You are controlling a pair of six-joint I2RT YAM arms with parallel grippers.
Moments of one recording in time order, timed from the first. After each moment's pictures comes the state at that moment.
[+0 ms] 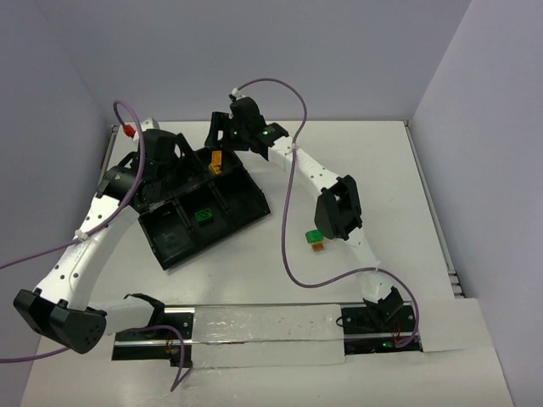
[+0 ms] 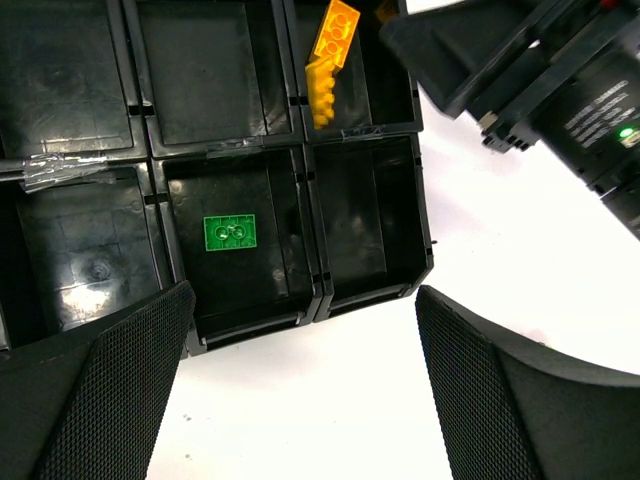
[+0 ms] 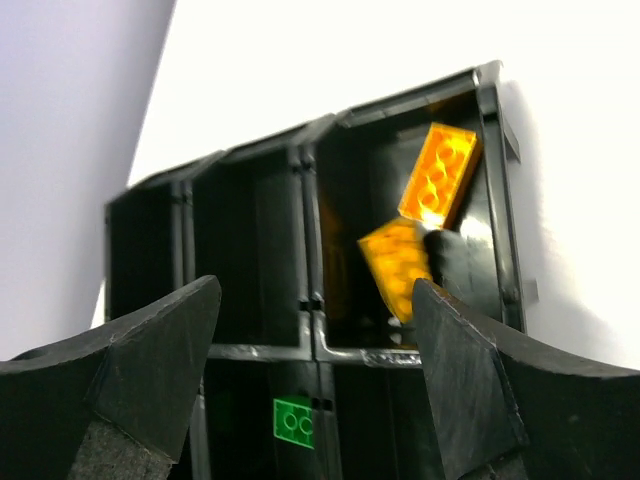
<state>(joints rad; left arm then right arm) -0.43 1.23 1.38 -0.88 -0.34 -0.78 0.67 2.44 2.41 -0.48 -0.11 0.59</state>
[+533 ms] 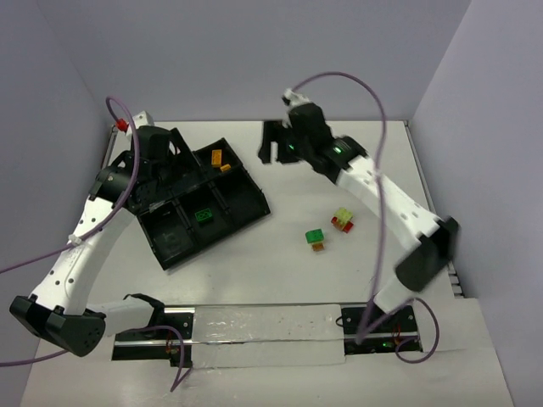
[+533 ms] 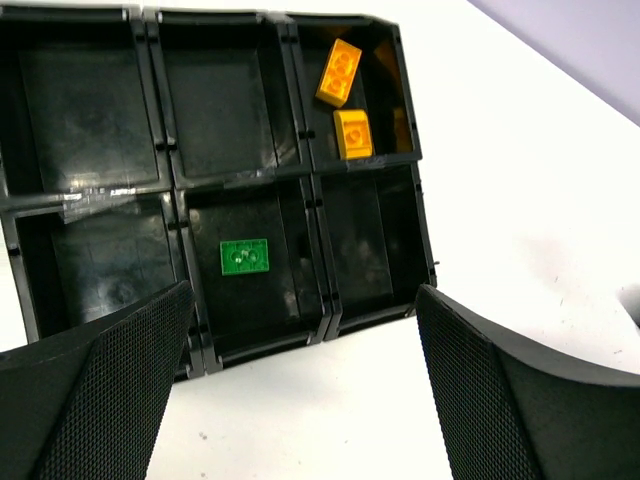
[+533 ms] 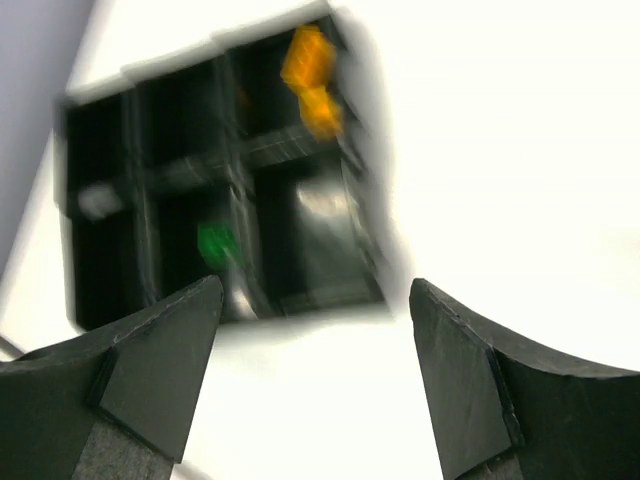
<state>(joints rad) -0.43 1.21 1.42 -0.88 -0.40 -0.73 0.64 1.69 1.74 -0.59 0.05 0.43</state>
